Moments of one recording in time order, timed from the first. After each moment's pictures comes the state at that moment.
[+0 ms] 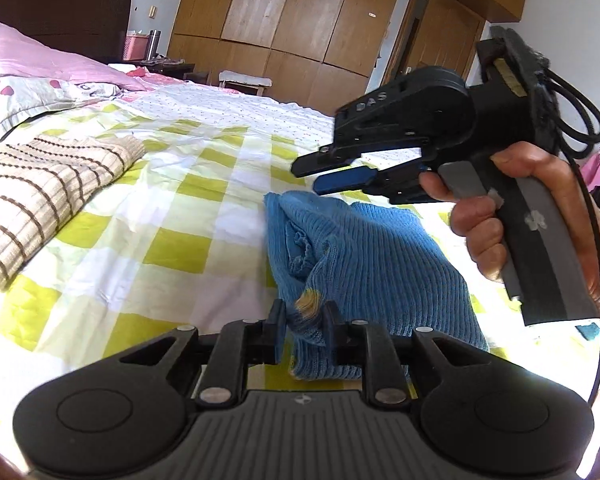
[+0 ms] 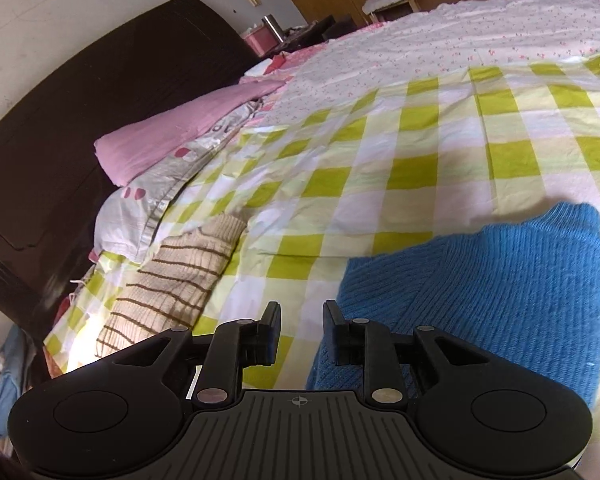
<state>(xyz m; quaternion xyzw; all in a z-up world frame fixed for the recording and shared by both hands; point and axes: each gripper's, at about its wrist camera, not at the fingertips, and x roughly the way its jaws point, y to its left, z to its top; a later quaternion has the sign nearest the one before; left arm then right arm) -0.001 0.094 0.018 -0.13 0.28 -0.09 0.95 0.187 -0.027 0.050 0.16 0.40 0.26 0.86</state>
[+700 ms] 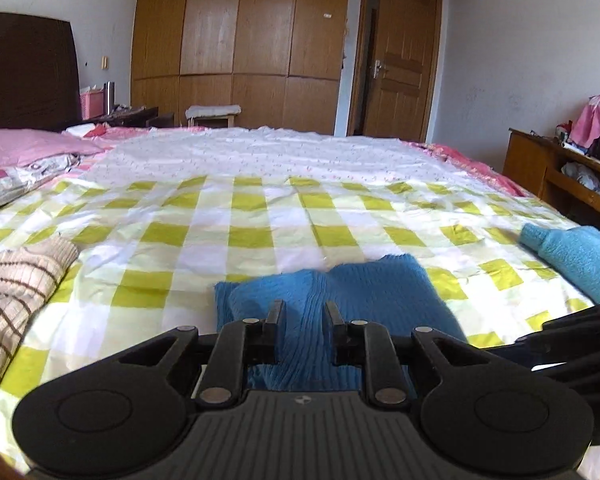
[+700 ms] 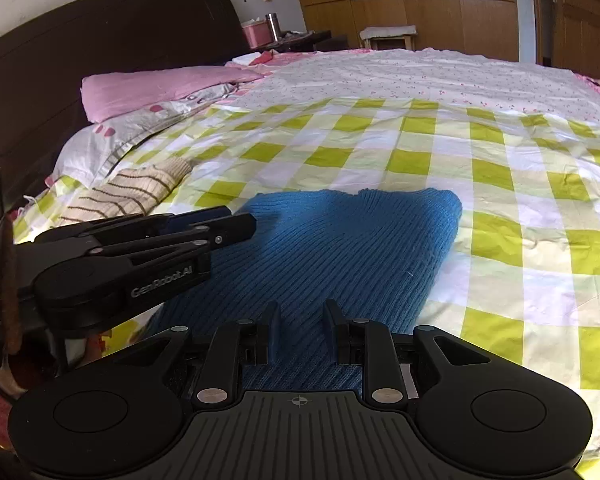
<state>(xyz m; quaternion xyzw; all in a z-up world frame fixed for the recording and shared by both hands) 0.099 0.038 0.034 -0.03 0.26 -0.11 0.96 0.105 -0.088 0.037 0.01 0.37 0.22 0.90</state>
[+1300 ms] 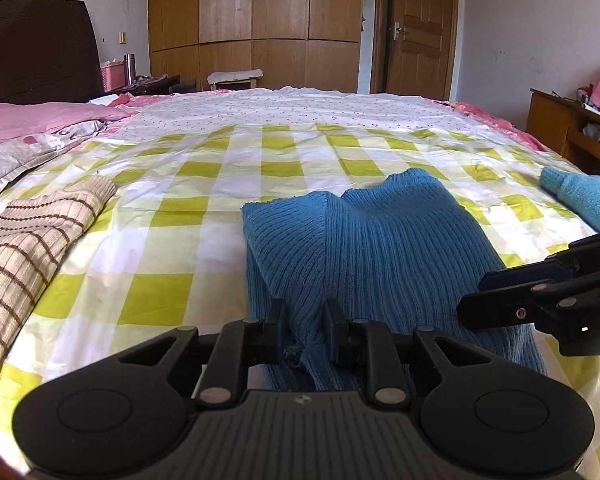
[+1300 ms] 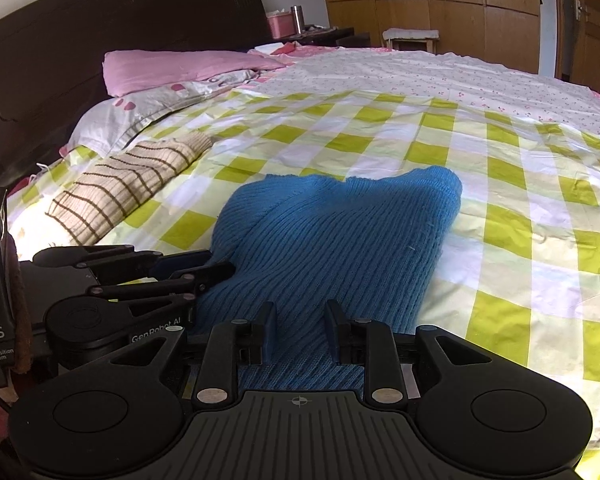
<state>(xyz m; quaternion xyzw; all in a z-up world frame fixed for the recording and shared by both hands) 0.053 0.046 0.009 0.00 0.31 -0.07 0.95 0.083 -0.085 0.029 -0.02 0.37 0.24 0.90</state>
